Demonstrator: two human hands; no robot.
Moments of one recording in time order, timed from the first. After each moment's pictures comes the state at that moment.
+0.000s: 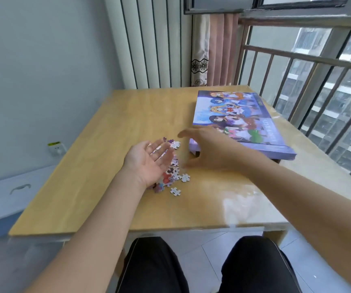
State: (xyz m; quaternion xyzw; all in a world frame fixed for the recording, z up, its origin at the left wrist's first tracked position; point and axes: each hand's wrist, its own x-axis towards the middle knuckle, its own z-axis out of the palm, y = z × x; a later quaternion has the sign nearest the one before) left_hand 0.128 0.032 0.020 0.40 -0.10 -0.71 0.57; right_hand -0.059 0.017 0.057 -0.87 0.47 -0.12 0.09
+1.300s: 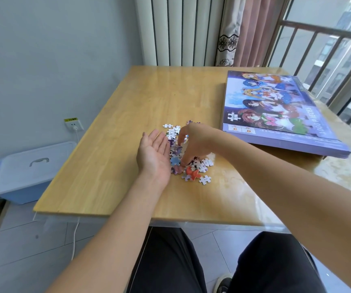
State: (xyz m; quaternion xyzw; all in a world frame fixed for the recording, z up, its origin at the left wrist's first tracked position) left_hand 0.161 0.032 -0.030 0.40 -0.10 -0.56 0.72; right_hand 0.047 -0.028 0.018 -0.80 0.54 0.02 0.25
